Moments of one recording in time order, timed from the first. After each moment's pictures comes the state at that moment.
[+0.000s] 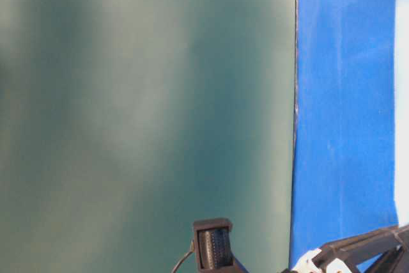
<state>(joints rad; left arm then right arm) 0.05 0.10 0.87 -0.03 -0.08 -0.08 -0.07 -0.12 1.04 -0.10 0.06 0.40</state>
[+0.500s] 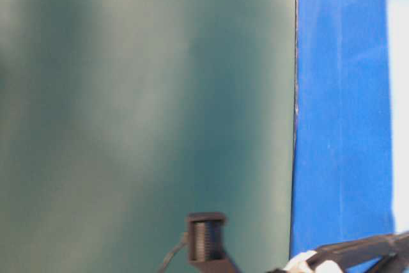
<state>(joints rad) 0.05 0.04 0.84 -0.03 0.05 -0.08 -0.07 -0.23 1.04 -0.10 0.11 0.41</state>
